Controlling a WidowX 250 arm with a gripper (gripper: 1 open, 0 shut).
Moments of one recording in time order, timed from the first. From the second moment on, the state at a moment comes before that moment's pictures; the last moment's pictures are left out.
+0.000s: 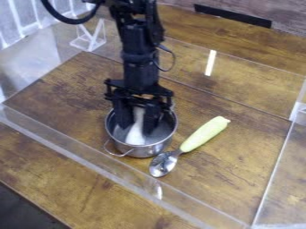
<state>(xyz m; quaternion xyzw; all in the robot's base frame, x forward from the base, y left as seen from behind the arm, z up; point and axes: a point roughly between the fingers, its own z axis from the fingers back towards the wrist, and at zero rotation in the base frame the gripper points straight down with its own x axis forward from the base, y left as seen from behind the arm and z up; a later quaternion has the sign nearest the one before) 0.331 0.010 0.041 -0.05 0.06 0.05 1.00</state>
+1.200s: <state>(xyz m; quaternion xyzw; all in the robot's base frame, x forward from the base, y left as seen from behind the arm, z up) 0.342 0.029 0.053 -0.07 0.04 0.07 0.99</state>
